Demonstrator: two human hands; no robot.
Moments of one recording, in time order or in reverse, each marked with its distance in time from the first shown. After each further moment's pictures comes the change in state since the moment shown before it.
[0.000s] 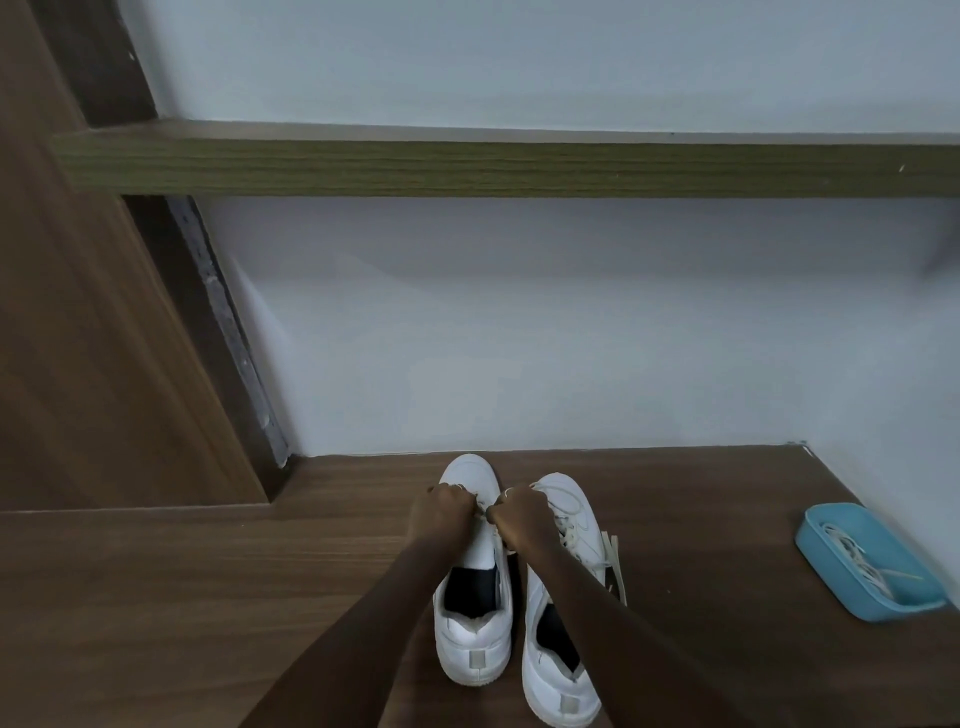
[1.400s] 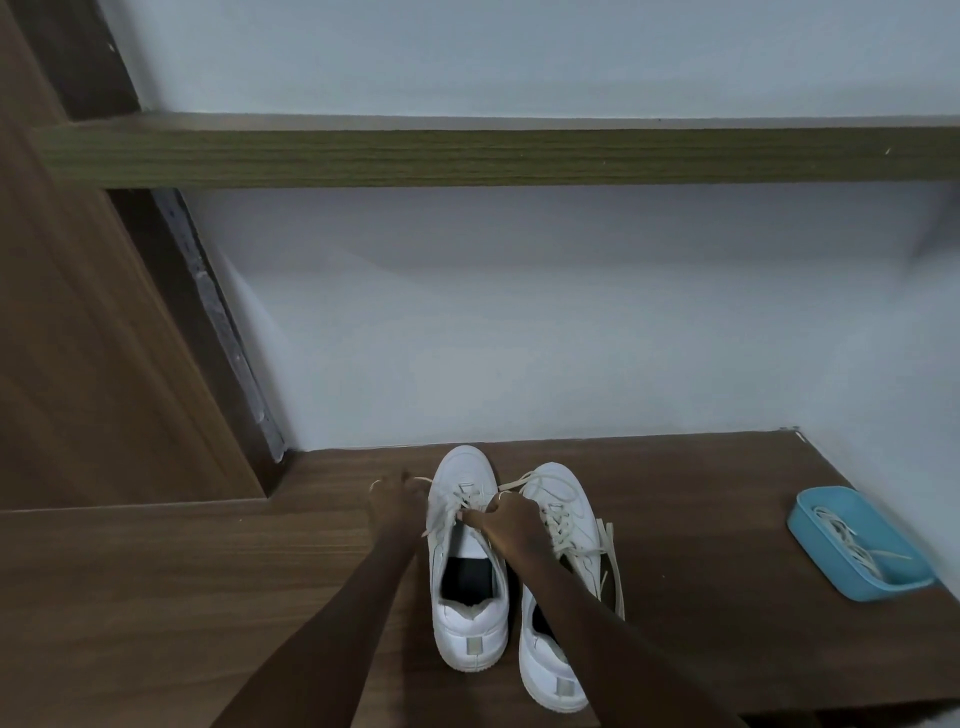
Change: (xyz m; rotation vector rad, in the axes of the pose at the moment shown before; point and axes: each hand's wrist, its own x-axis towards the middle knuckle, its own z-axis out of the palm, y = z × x) left_hand -0.010 -0.033 -0.003 -0.401 0.122 -0.475; right_hand -0.003 0.020 0.024 0.101 0.015 -0.046
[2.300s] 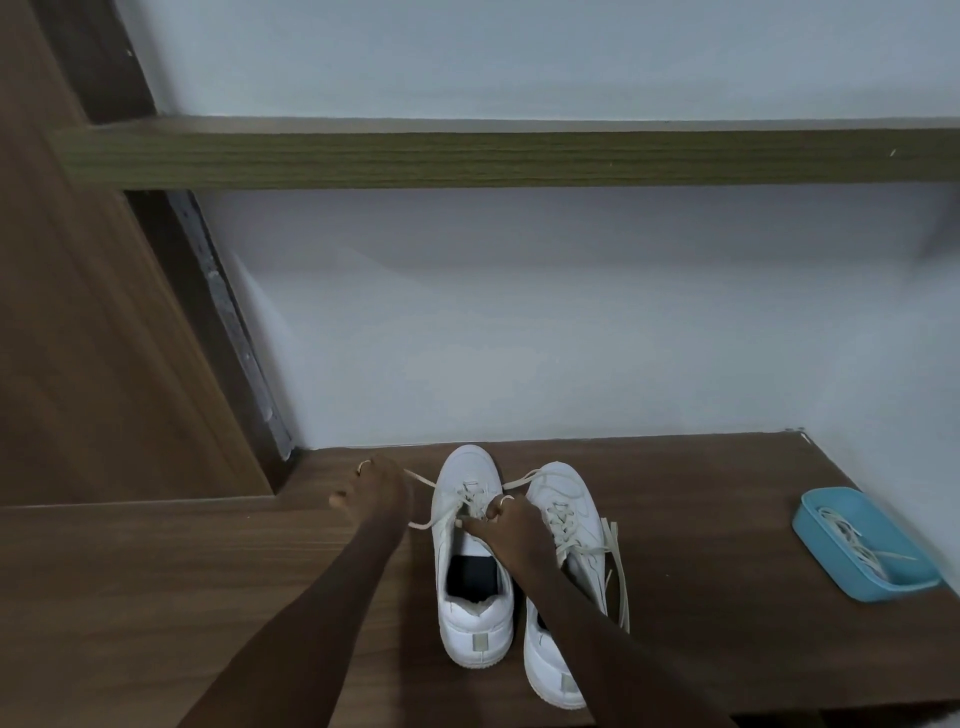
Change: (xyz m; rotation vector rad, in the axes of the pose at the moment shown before) left_hand 0.016 -0.012 -0.013 0.300 0.017 -0.083; right_hand -0.014 0.003 0.006 -0.043 0.068 -0.063
